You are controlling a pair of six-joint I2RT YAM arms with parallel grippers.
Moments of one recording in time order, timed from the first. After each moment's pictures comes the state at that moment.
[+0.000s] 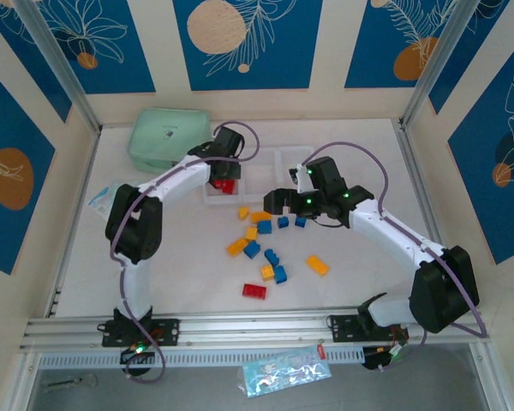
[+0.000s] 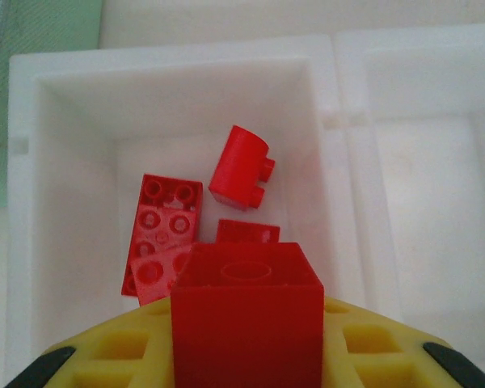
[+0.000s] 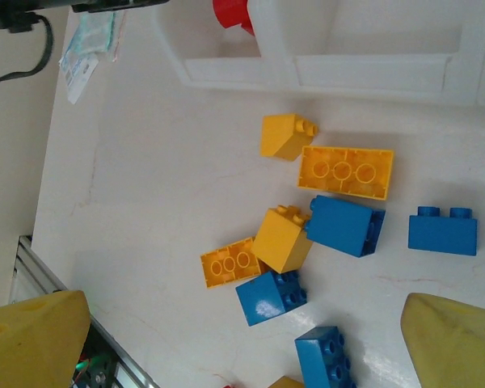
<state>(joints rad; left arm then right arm) -0.52 2.03 1.65 -0.61 -0.23 -0.42 0.48 1.35 1.00 -0.48 -0.44 0.52</state>
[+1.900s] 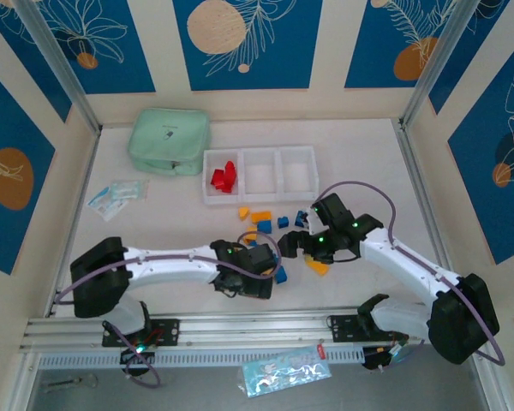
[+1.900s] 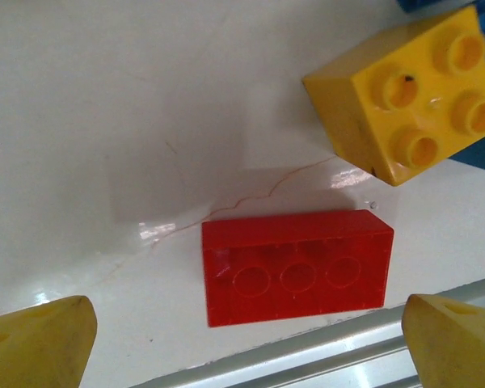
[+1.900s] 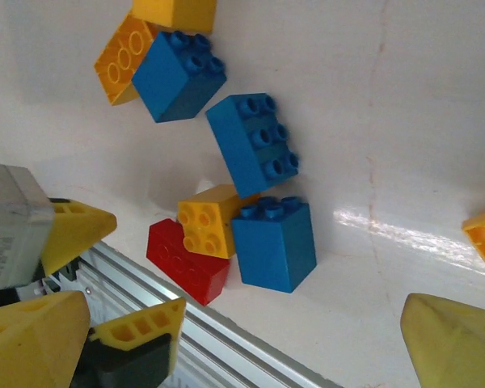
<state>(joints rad) -1.23 1.59 1.00 -0.77 -0.03 -1.02 0.53 1.13 0.72 -0.73 -0.49 0.58</state>
